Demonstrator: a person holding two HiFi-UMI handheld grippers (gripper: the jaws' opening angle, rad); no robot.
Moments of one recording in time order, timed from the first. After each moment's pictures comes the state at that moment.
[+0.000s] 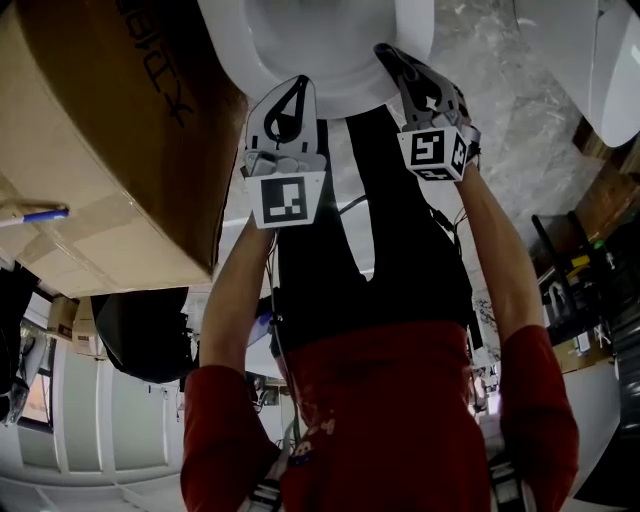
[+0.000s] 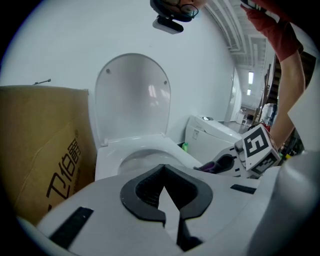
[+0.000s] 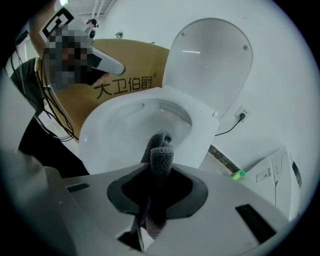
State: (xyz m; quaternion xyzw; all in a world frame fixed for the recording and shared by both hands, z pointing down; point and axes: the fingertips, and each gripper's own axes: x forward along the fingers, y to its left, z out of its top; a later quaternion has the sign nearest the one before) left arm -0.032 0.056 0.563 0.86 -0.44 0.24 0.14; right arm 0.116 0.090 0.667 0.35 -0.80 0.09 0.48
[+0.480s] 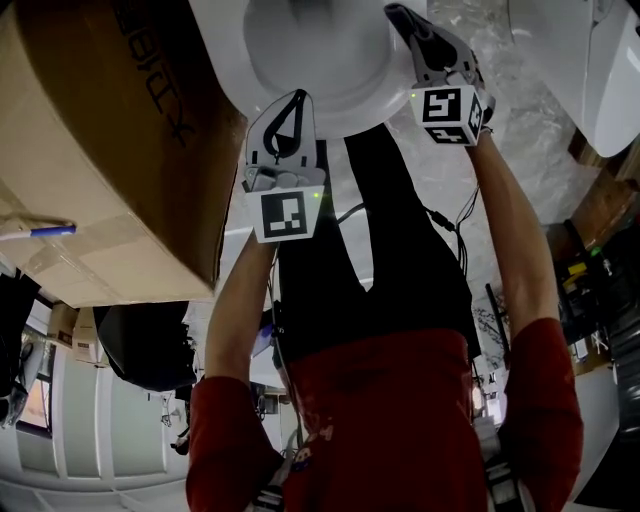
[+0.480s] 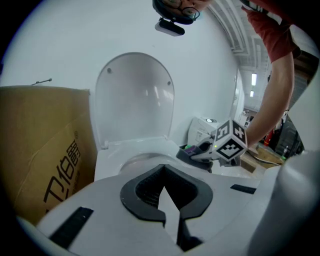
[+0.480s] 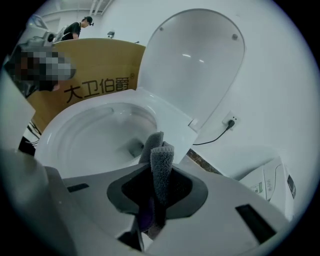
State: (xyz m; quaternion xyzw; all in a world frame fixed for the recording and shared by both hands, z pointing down) left arm -0.028 0.037 0.562 0.85 -0.44 0.24 0.14; right arm 0.146 -0.029 0.664 0.40 -0.78 0.06 0.47
